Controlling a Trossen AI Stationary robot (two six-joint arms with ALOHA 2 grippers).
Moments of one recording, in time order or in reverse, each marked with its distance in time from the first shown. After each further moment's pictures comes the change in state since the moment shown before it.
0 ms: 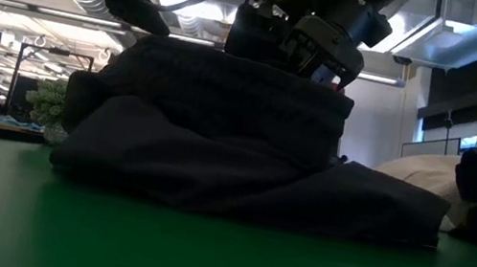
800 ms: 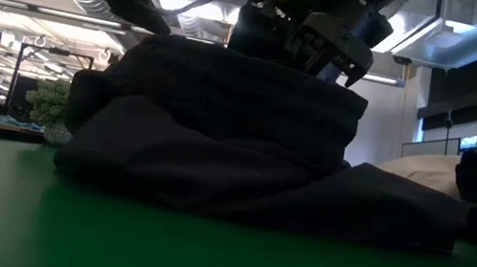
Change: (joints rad) left arm 0.000 0.000 0.000 0.002 0.016 0.051; right arm 0.000 0.000 0.000 -0.020 -0.041 0.005
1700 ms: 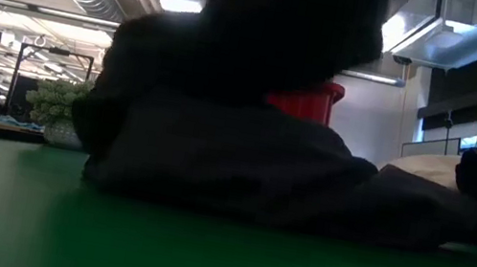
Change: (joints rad) left arm 0.197 0.000 0.378 -0.462 0.299 0.127; right arm 0.001 -0.173 0.114 -0.205 -0.068 -0.255
